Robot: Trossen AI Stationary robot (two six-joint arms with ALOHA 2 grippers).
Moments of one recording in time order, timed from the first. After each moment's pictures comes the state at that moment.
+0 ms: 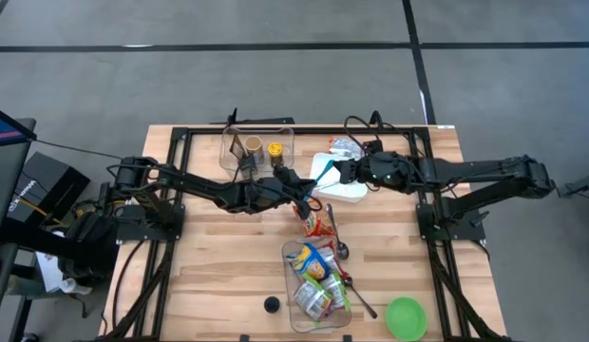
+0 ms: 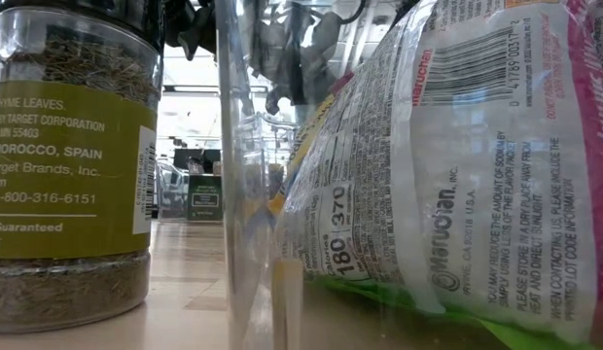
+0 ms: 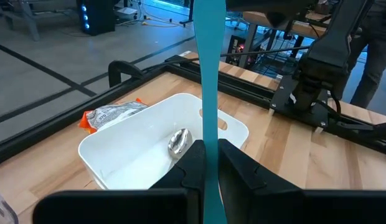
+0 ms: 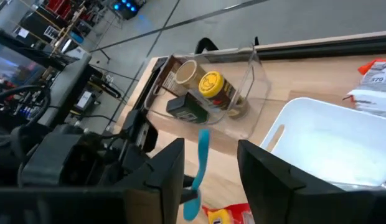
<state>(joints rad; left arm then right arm) -0.03 1.72 0.97 0.47 -0.50 -0.27 -0.03 1.13 0.93 -0.30 0.50 1.04</state>
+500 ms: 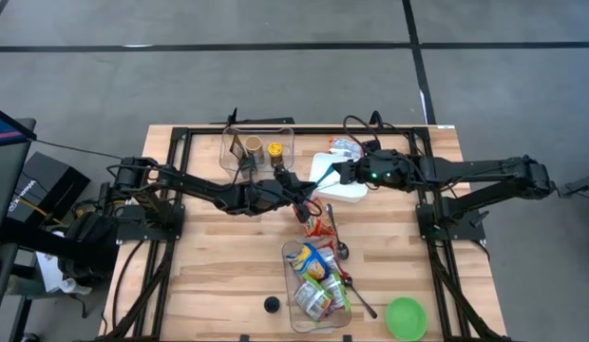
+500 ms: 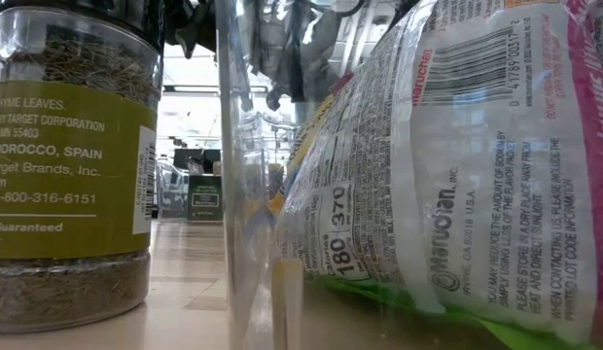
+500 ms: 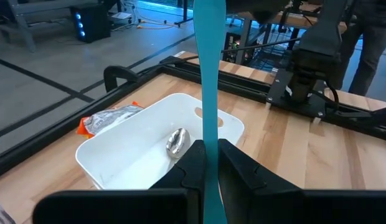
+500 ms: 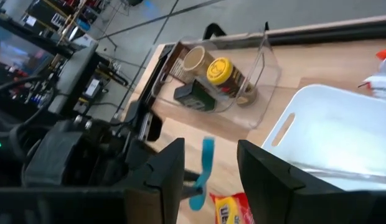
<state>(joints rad) -0.04 1.72 0.97 0.47 -0.50 -0.20 -0.05 1.13 0.93 -0.30 0.42 1.04</state>
